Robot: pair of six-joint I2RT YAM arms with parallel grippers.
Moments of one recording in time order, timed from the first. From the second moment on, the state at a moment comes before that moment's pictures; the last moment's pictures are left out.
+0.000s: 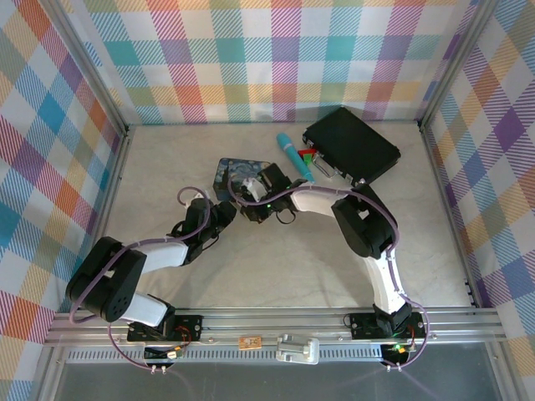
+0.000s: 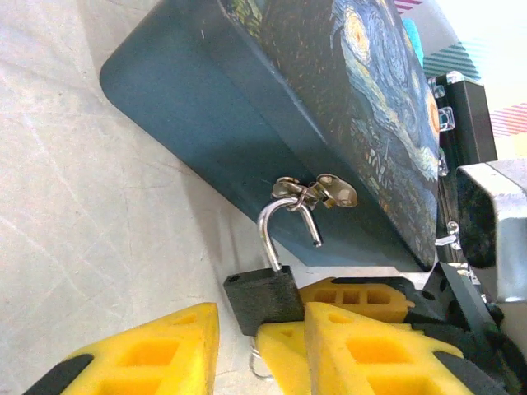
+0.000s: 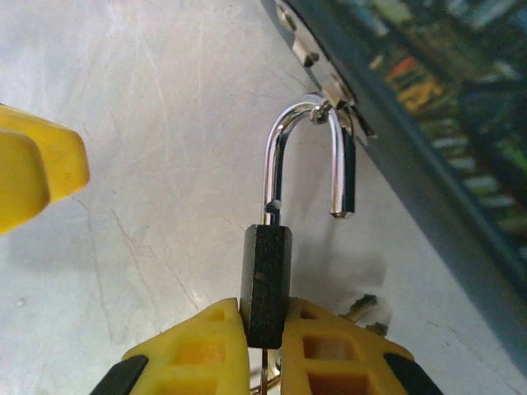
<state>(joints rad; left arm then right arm) -0.43 1.45 0.45 0.47 0.00 -1.05 0.70 2.13 1.43 -0.26 -0.47 0.04</state>
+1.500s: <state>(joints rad) -0.43 1.89 0.50 1.05 0.09 -1.24 0.63 2.15 1.43 -0.27 -0.77 0.15</state>
